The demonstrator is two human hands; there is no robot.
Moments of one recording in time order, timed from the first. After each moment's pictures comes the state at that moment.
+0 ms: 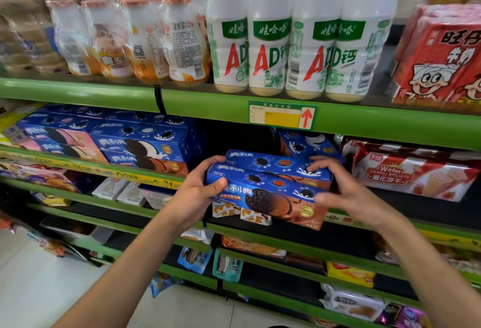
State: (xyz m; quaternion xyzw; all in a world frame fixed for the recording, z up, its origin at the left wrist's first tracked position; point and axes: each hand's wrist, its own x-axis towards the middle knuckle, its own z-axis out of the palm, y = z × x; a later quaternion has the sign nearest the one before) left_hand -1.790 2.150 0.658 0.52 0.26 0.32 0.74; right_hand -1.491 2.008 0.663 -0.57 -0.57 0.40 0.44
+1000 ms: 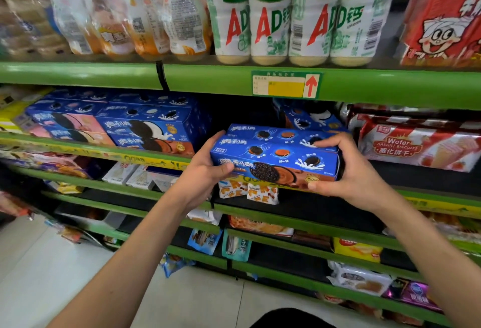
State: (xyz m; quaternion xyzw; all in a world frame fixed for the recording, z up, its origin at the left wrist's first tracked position) left_hand -1.790 2.138 0.665 0.58 0.33 0.31 0.68; right_hand -1.521 1.991 0.670 -0.61 -0.61 0.23 0.45
